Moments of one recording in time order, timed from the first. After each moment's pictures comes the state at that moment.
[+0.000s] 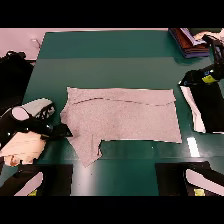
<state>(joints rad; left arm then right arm) 0.04 -0.93 0.50 1.02 -1.22 -1.49 -0.11 -1.17 1.42 -1.30 1.48 1.44</state>
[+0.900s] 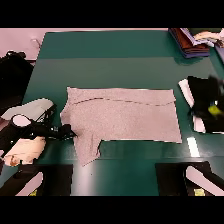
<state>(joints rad) 0.04 -0.90 0.42 0.78 -1.13 -1.34 -0.45 -1.06 0.93 -1.33 1.52 1.42</state>
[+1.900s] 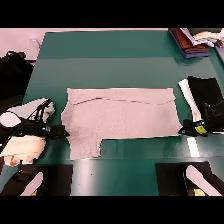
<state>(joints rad) 0.04 -0.73 0.52 0.98 -1.28 -1.40 -0.47 -0.96 0.63 -1.21 1.42 1.31</state>
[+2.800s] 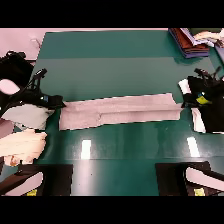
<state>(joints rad) 0.04 -1.15 0.97 1.04 -1.12 -1.33 -0.24 -1.29 1.16 -1.33 1.42 1.39</state>
